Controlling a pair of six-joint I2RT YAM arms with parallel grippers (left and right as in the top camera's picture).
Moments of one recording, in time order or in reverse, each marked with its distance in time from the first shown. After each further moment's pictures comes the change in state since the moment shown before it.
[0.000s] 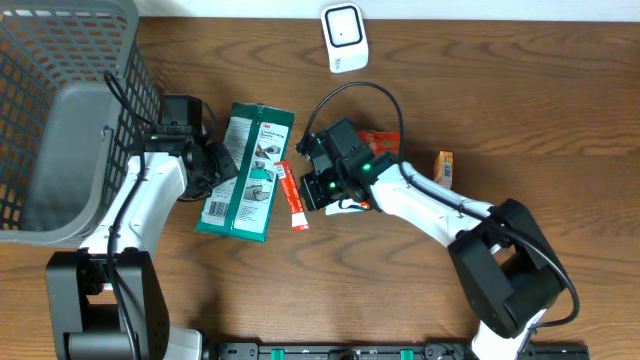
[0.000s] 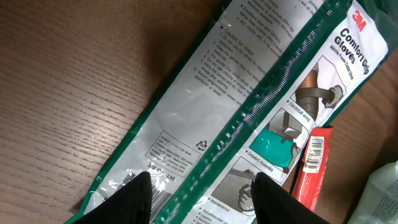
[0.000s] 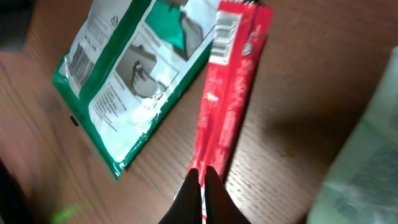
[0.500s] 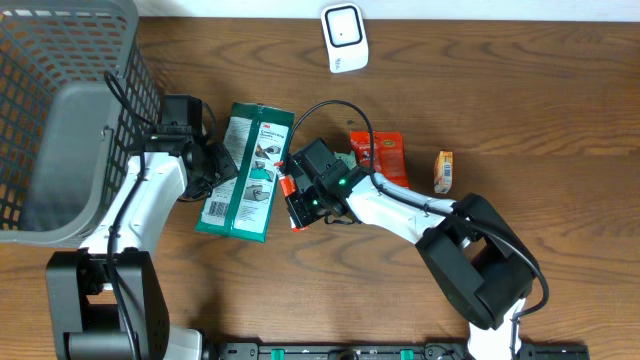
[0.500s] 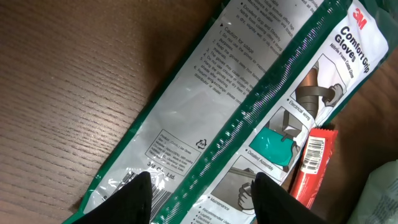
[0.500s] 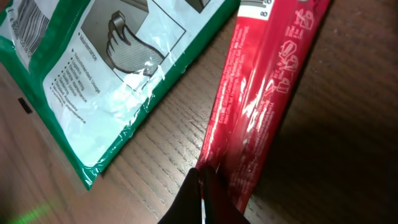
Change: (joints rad) left arm 0.000 0.000 0.000 -0.003 0.003 0.000; right arm 0.089 0.095 0.008 0.024 0.080 0.000
